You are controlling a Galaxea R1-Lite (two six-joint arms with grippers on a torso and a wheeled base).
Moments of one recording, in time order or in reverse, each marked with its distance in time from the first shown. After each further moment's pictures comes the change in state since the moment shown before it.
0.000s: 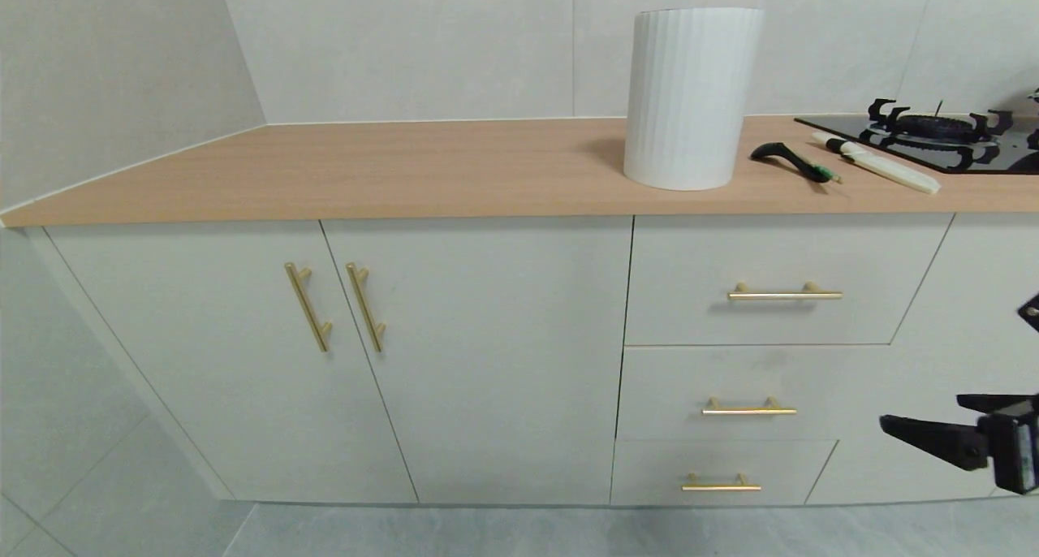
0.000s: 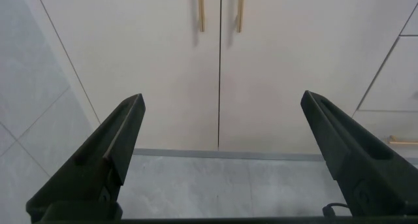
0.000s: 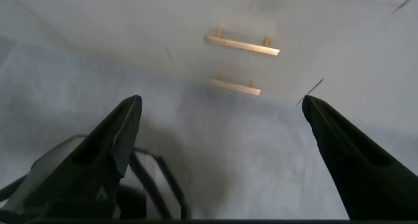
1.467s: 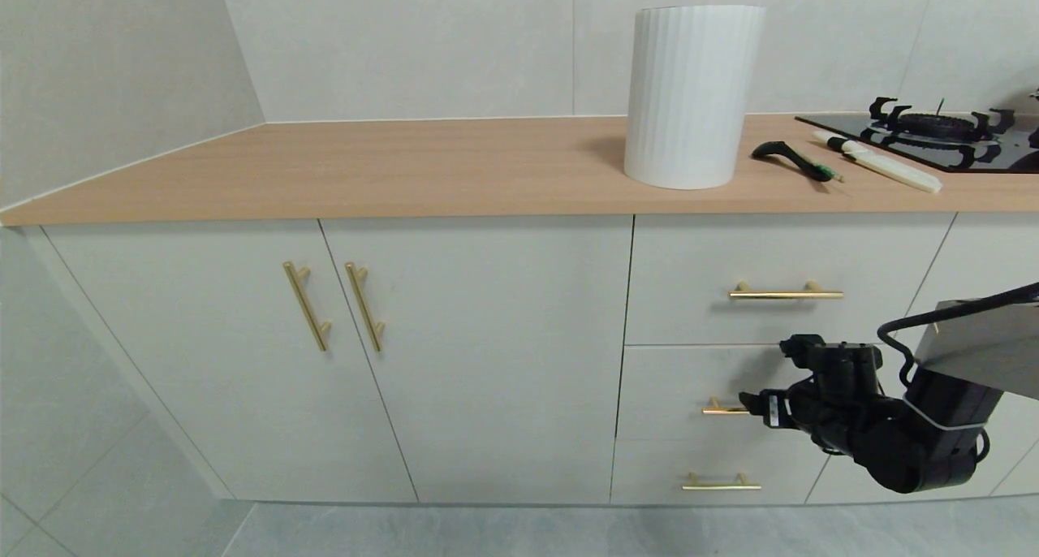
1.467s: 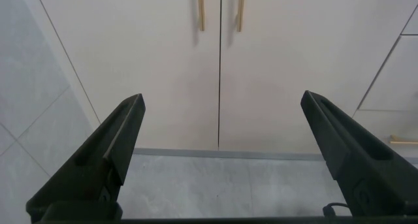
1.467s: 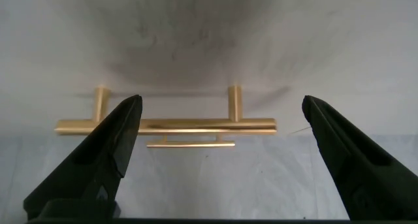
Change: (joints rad) left arm 0.001 0.000 0.000 0.000 0.000 0.000; right arm 0.036 1.174 -0.187 -0.984 -0.308 0.131
